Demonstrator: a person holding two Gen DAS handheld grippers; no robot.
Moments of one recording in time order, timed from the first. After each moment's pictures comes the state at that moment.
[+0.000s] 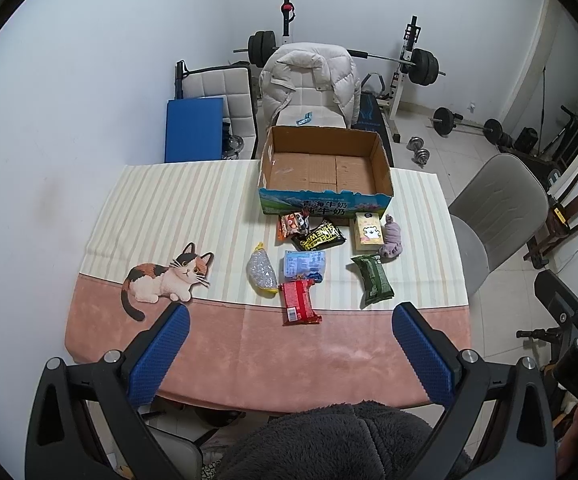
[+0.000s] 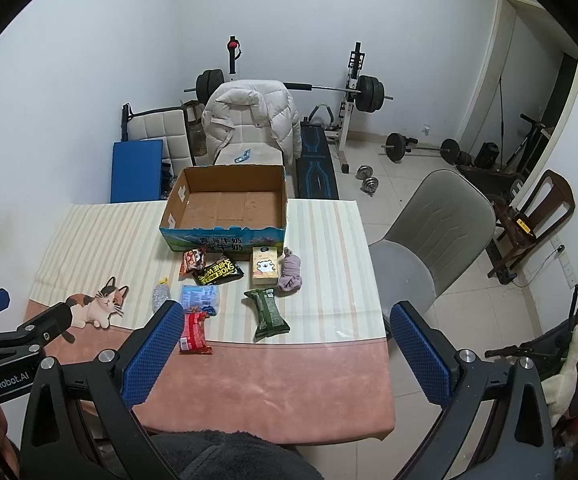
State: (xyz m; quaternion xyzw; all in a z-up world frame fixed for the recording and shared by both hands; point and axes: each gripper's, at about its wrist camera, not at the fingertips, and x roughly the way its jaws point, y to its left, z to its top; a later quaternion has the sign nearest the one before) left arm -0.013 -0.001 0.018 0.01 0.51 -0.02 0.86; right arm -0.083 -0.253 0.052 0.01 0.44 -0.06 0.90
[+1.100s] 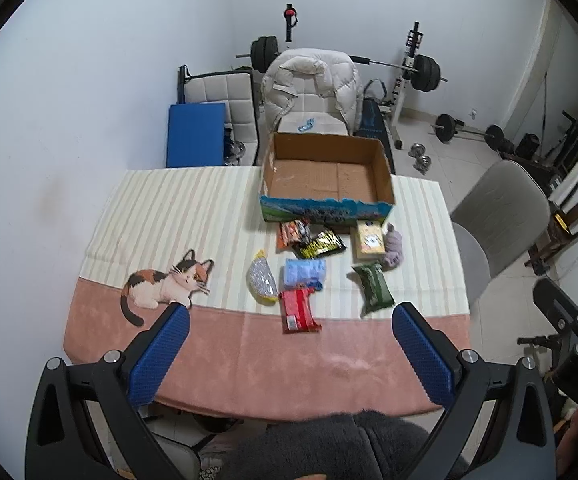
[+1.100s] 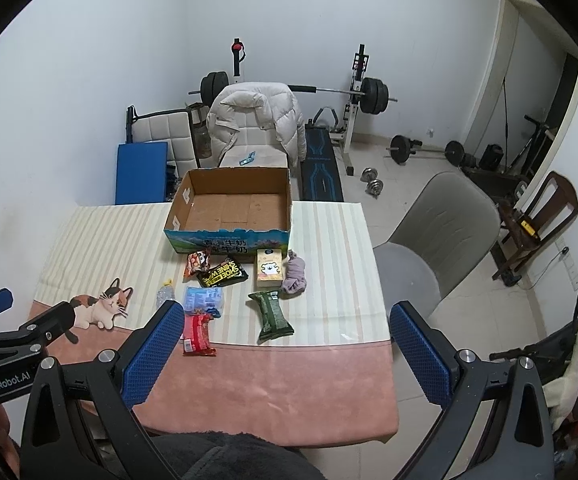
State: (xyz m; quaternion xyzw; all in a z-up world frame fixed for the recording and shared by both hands) left arm -0.005 0.004 0.021 0.01 0.50 -0.01 0.87; right arm -0.076 -0.255 0.050 0.02 0.44 -0.05 0.90
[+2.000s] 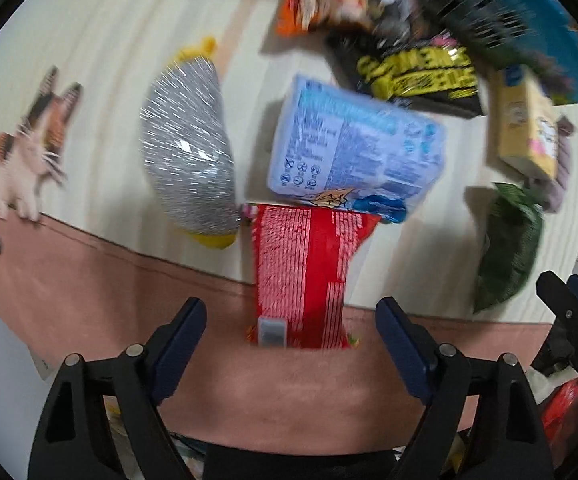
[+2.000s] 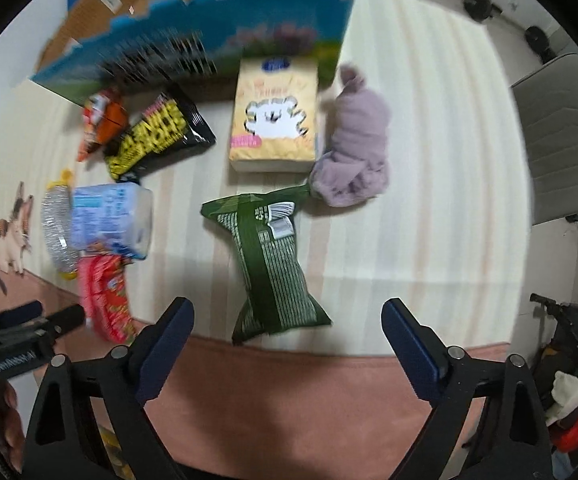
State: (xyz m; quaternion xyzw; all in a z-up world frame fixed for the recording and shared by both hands) left arm 0.166 0.004 -0.396 -0.08 0.78 0.03 0.63; right arm 0.167 -0.276 -0.373 0.02 0.71 0.03 0.71
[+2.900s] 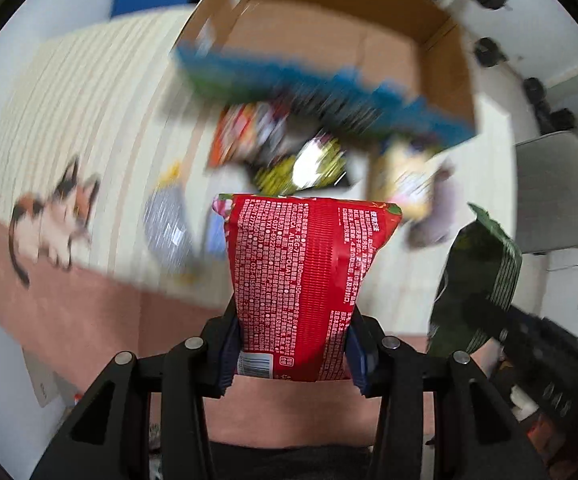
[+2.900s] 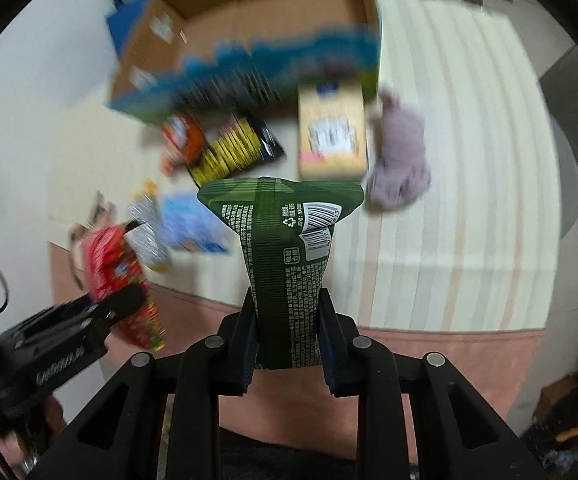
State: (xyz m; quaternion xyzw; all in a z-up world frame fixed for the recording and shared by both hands) left arm 0.179 -0.074 -0.229 -0.08 0.69 -0.02 0.72; right arm 0.148 -0.293 -0.293 0.12 0.69 0.11 0.71
